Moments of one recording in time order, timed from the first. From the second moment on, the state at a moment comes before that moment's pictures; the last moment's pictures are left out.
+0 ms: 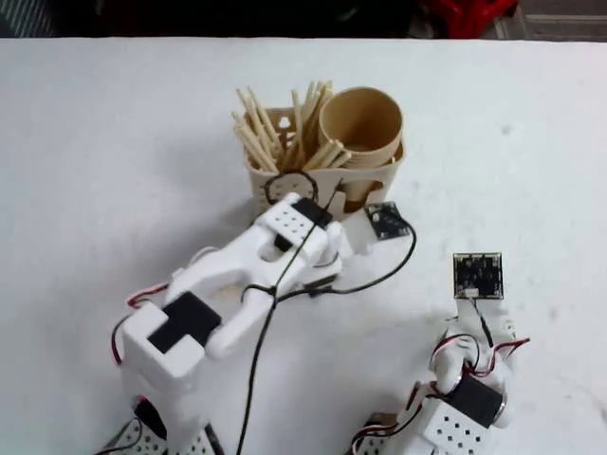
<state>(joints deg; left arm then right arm) 32.2 21.2 13.0 64.1 -30.4 29.5 -102.5 96.6 63.5 33.5</state>
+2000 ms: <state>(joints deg) 35.3 -27.8 18.5 67.6 -26.2 29.5 -102.5 96.6 63.5 33.5</state>
